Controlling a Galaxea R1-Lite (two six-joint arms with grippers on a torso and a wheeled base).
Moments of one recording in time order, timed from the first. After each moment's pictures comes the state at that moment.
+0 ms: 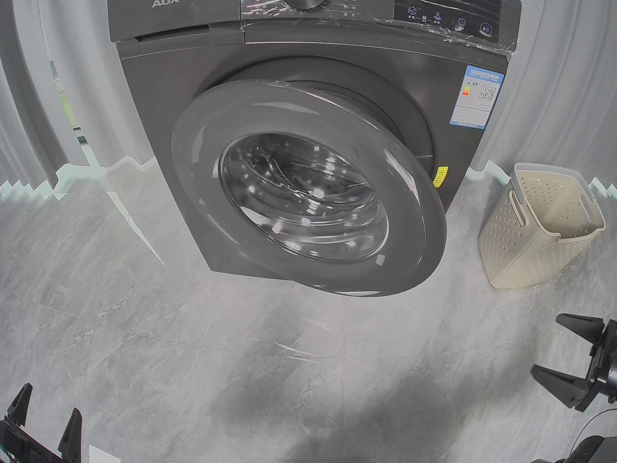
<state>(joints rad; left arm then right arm) 0.00 0.01 -0.02 0.00 0.00 0.01 0.27 0.73 -0.19 -0.41 0.35 0.00</state>
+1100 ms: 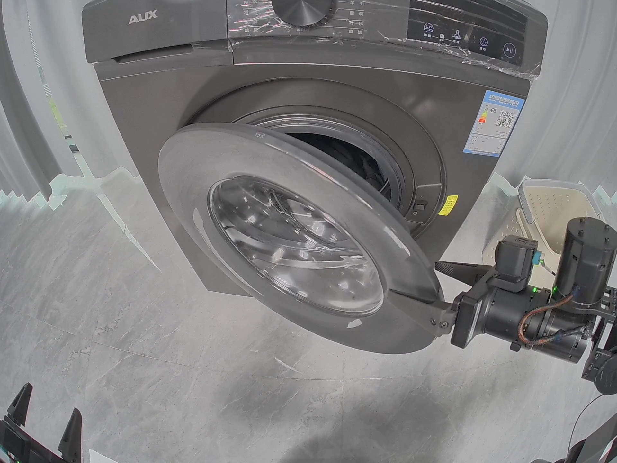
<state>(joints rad) 0.00 0.01 -0.02 0.00 0.00 0.01 0.69 1.49 -0.51 -0.81 0.03 0.18</state>
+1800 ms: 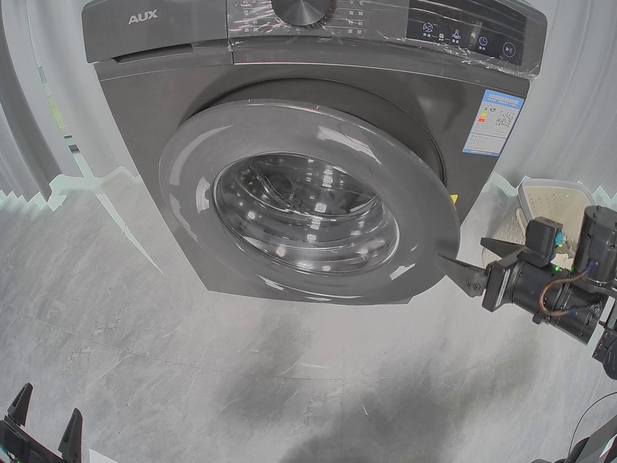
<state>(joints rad) 0.00 0.02 -0.02 0.00 0.00 0.01 0.52 1.46 -0.49 -0.82 -0.04 0.11</state>
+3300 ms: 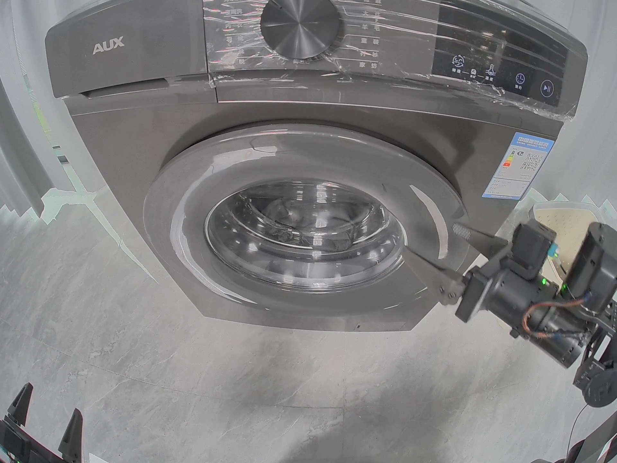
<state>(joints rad) 0.00 0.02 -0.02 0.00 0.00 0.01 0.69 1.54 -0.43 -1.19 -0.09 0.10</state>
